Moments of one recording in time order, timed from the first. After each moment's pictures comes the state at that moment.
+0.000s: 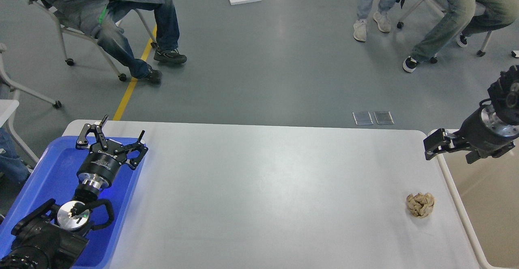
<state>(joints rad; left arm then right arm) -0.51 0.28 -1.02 -0.35 -0.22 -0.79 -0.19 1.62 -0.60 -0.95 0.87 -0.63 0.68 0.12</state>
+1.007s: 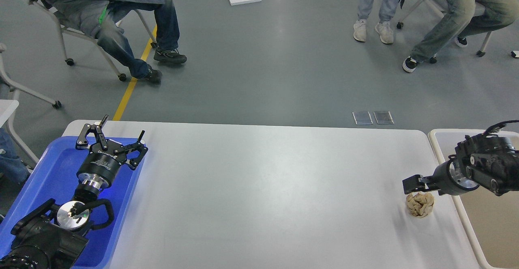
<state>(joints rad) -0.51 0.28 -1.02 -0.35 -0.22 -0.79 -0.19 1.14 -0.43 -0.85 0.50 -0.77 0.44 0.34</state>
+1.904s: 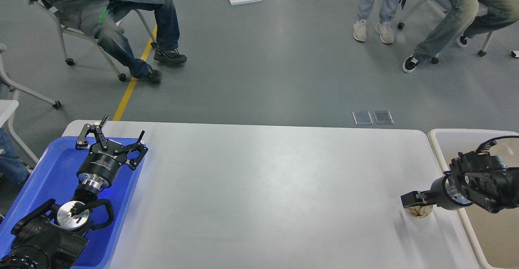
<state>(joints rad) -0.51 0.28 -1.02 -0.35 -0.22 -0.79 -0.19 1.05 -0.40 -0.85 0.48 -0.82 0.34 0.35</state>
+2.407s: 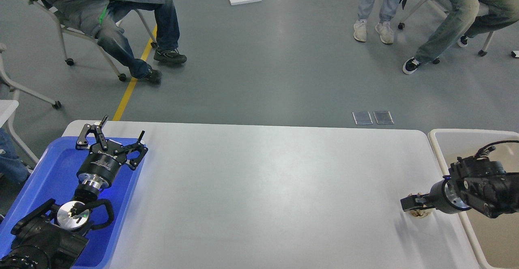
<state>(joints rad) -0.51 0.28 -1.02 -0.35 -0.22 -0.79 -0.19 1.03 -0.40 -0.85 0.47 -0.83 0.31 0.35</state>
